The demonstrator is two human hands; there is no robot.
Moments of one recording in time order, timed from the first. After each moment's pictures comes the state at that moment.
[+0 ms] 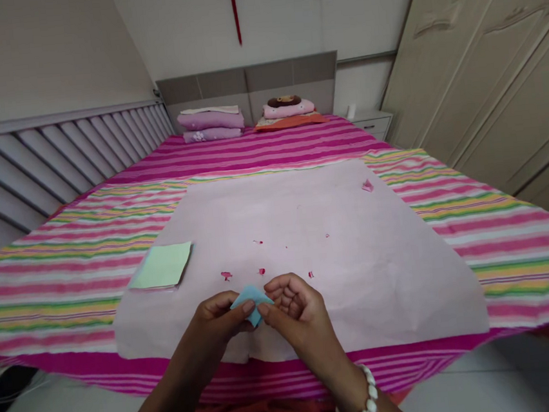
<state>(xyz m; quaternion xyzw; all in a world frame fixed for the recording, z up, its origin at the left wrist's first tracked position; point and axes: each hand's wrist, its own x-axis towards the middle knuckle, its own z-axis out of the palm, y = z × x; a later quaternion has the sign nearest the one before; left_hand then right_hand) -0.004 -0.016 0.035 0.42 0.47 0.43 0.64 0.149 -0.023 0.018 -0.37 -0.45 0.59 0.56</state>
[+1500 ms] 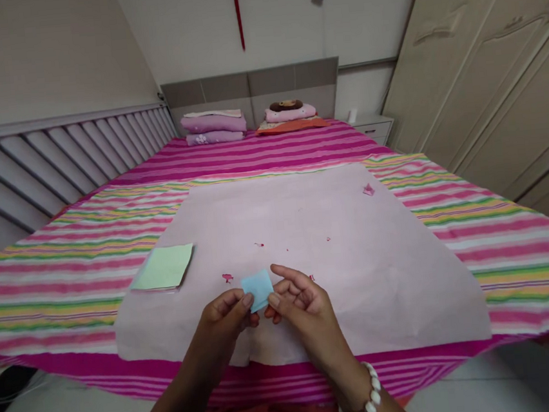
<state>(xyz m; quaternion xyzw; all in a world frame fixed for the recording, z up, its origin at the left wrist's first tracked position) 0.002 -0.011 0.020 0.39 0.44 0.48 0.66 0.156 -0.014 0.012 -0.33 -0.42 0.61 0.59</state>
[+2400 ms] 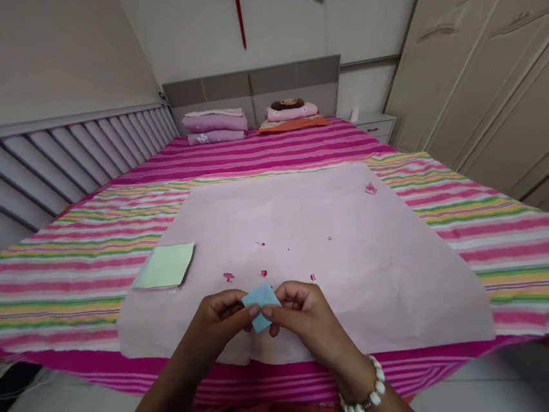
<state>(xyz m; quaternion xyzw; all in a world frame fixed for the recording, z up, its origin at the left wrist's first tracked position) -0.012 -0.008 0.039 0.51 0.43 0.39 0.63 0.162 -0.011 0.017 -0.35 -0.45 0.67 0.48</state>
